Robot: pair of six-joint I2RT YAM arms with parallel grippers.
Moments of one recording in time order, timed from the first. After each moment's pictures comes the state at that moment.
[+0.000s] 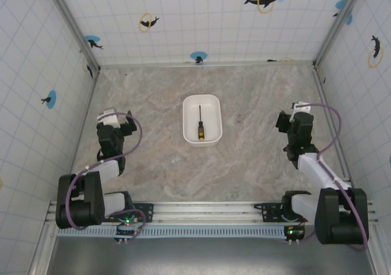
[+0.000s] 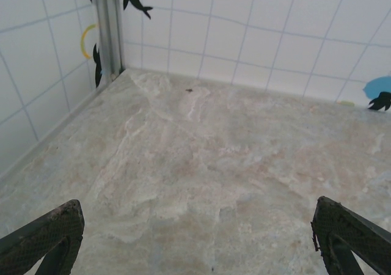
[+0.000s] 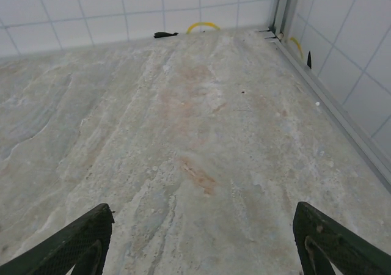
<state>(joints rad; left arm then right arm) 0.08 1.25 0.25 0.80 -0.01 -0.09 0.03 1.11 0.40 0.32 0.19 0.08</state>
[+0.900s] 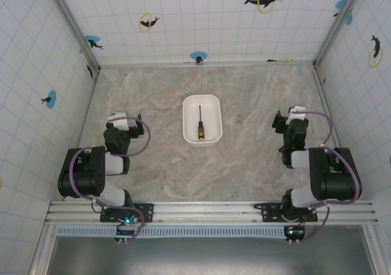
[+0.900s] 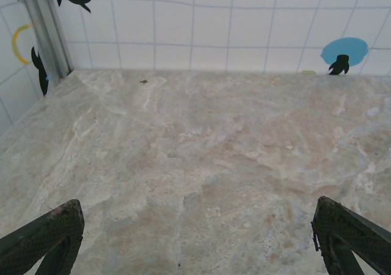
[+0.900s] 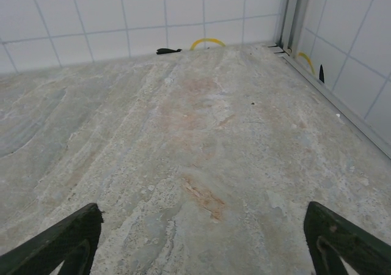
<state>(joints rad) 0.04 1.52 0.22 1.11 0.10 0.01 0.02 1.46 0.29 0.89 0.18 0.07</state>
